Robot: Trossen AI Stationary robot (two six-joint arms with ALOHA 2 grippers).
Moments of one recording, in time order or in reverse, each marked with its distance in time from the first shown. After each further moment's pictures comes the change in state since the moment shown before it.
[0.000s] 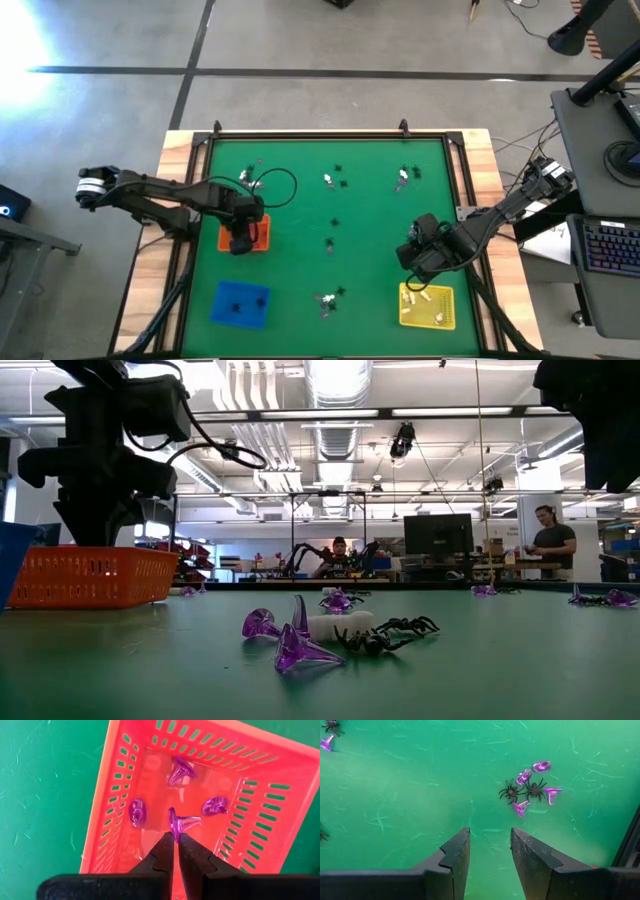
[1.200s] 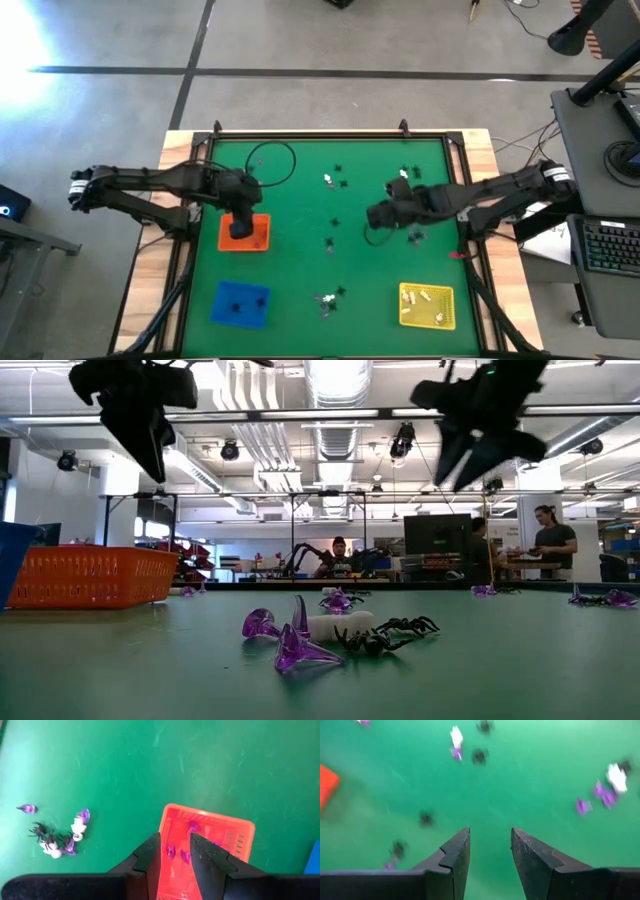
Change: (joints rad) left arm -0.001 -0.094 0.344 -0.218 -0.187 0.090; right arm -0.465 0.000 0.011 0.401 0.199 -0.588
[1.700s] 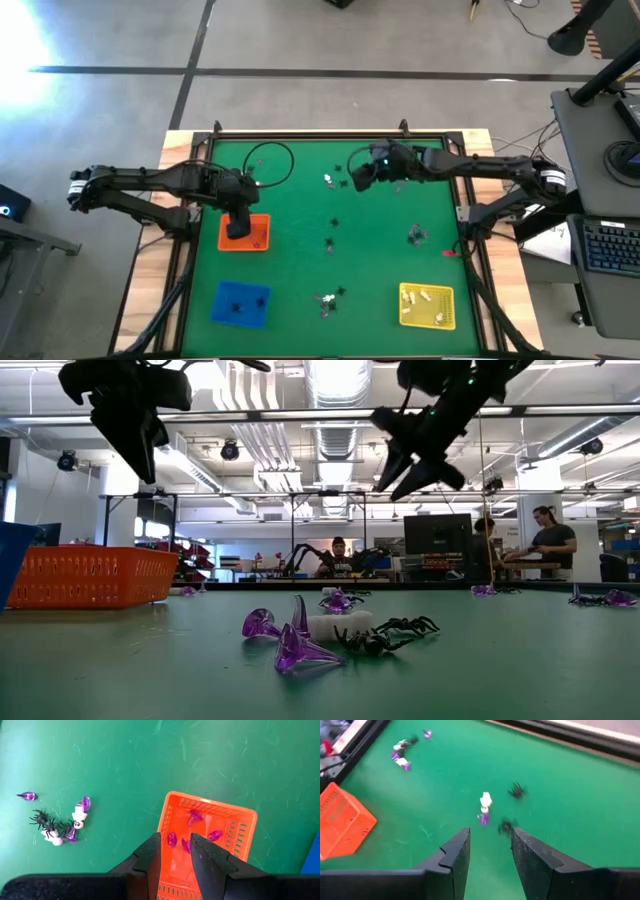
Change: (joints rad) left arm 0.000 -0.010 -0.002 -0.050 -0.001 -0.019; right arm -0.425 0.064 0.000 0.431 -0.359 -0.522
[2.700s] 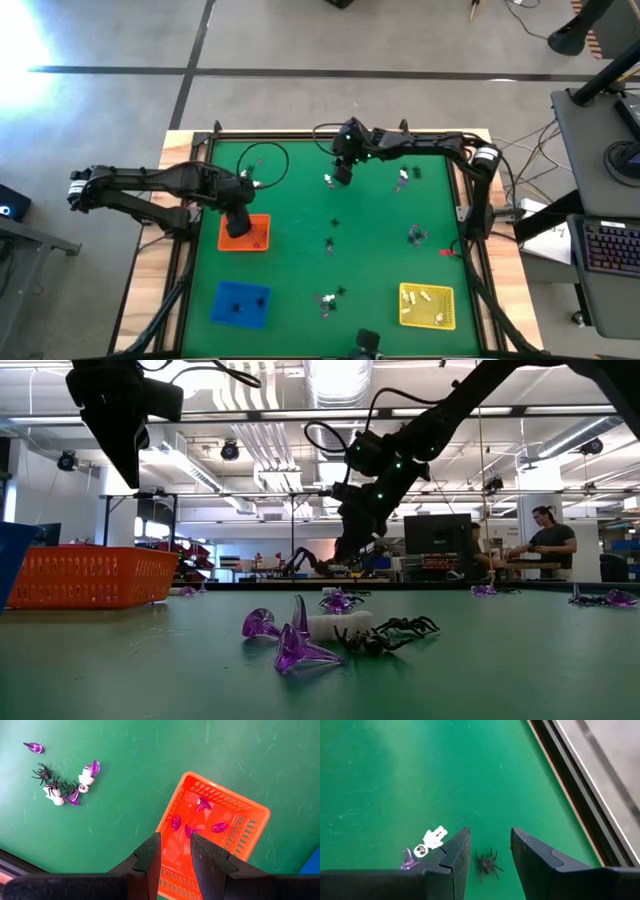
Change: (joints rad) left arm 0.000 0.000 -0.001 -0.084 -0.026 -0.211; right arm -0.216 0.520 0.261 0.184 -0.237 -0.866
